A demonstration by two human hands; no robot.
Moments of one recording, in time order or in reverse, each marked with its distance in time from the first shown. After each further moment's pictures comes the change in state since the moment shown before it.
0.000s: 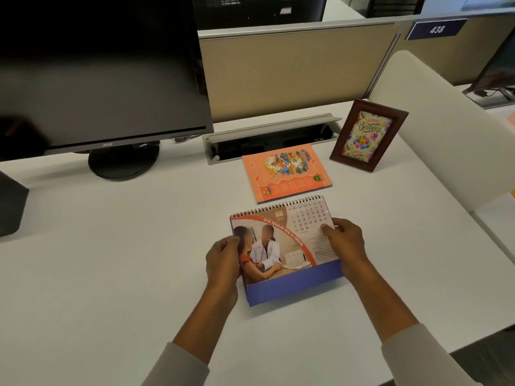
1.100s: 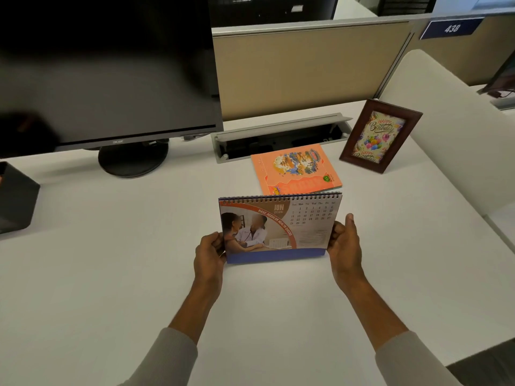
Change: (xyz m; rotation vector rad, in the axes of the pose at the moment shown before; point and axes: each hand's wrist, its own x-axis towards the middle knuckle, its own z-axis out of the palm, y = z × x) left_hand 0.027 0.010 -0.036 -0.221 -0.046 0.085; right_hand -0.033 -0.008 0.026 0.512 -0.154 -0.021
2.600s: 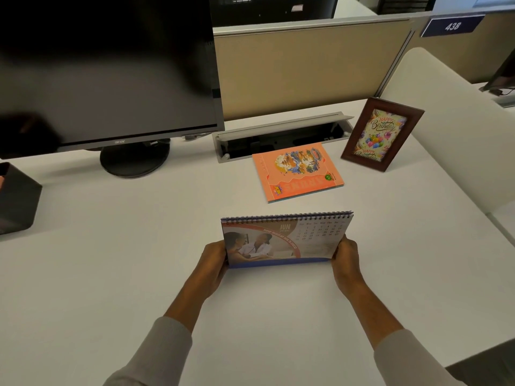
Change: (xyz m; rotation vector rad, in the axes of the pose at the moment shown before) left_hand 0.035 -0.017 -0.016 0.329 -0.260 -0.148; right_hand -0.004 0.021 -0.009 -0.145 -0.006 -0.014
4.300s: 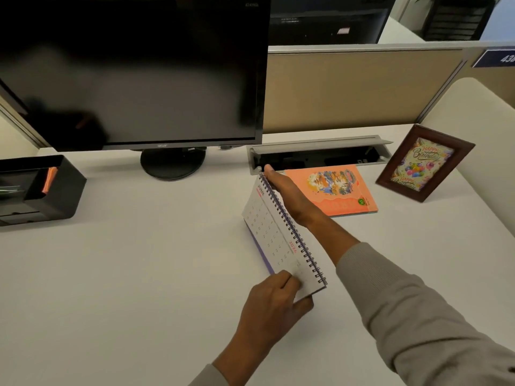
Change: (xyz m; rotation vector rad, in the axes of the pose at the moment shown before) left_hand -0.066 -0.020 0.043 1.103 0.305 1.226; right_hand 0.059 -0.111 0.188 -0.314 -0.738 -0.184
